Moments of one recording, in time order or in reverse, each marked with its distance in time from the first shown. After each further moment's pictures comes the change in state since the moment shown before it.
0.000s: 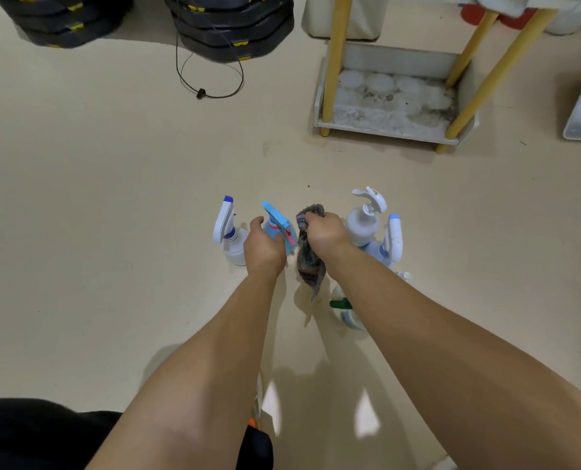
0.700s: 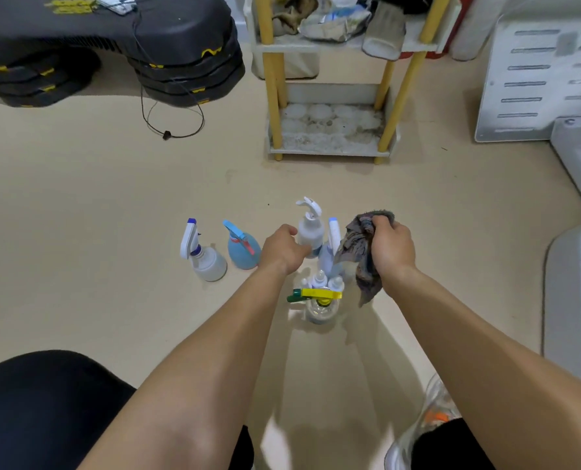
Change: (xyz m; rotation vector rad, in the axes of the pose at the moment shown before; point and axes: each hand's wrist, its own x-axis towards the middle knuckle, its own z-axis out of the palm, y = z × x) left_hand -0.083 0.085 0.039 0.270 -0.356 0.156; right_hand -0.084 0.043 -0.168 0.197 0.442 -0.082
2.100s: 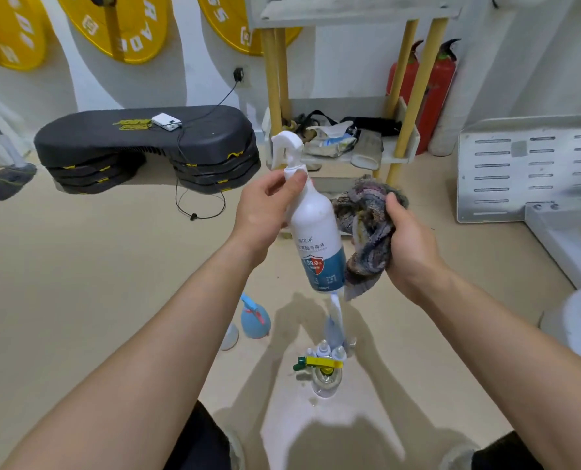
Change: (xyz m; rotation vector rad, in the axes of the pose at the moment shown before) left_hand -0.126 0.170 -0.165 -0.589 0.195 0.570; right_hand -0.066 -0.158 -0.063 0.574 -0.258 -0.231
